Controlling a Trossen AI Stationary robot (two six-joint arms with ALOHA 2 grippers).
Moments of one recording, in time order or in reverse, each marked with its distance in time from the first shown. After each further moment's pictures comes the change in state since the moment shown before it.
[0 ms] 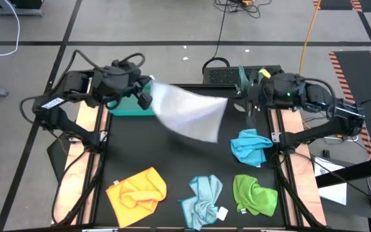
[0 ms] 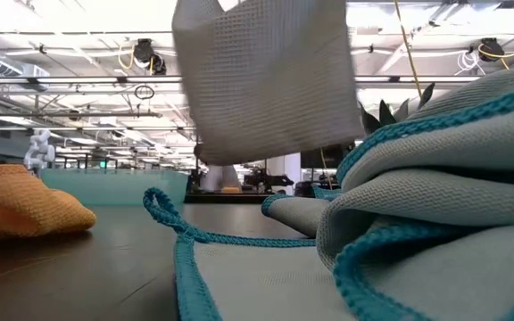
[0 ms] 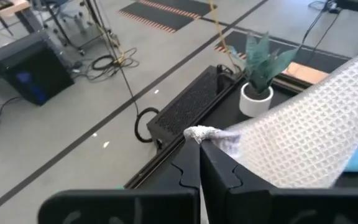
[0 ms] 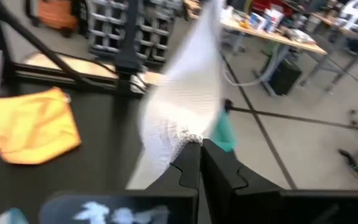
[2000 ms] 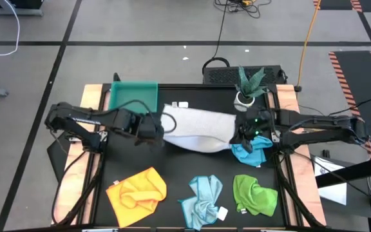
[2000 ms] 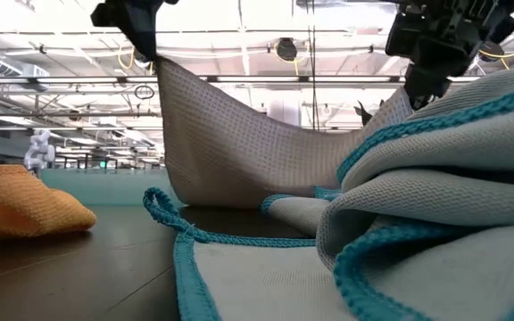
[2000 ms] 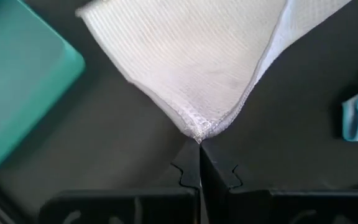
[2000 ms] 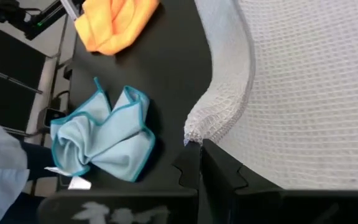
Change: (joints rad) left arm -0.215 0.082 -0.524 -0.100 0.349 -0.601; right arm -0.084 -0.204 -0.883 0.272 -0.542 0.582
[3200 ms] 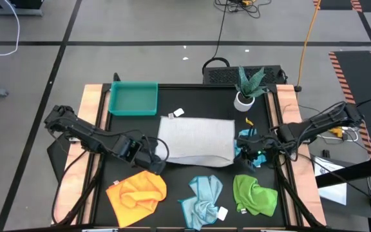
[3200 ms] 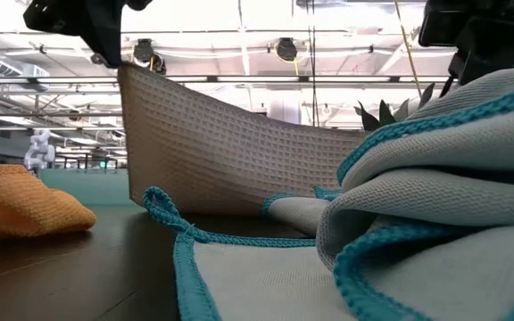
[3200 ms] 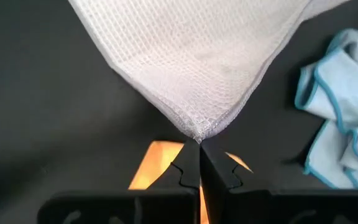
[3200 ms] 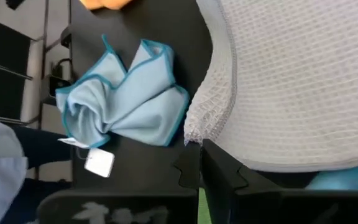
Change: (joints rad) left arm -0.238 0.015 -0.157 0.177 0.062 -0.437; right arm 0.477 0.023 -0.014 -0.012 0.333 0.388
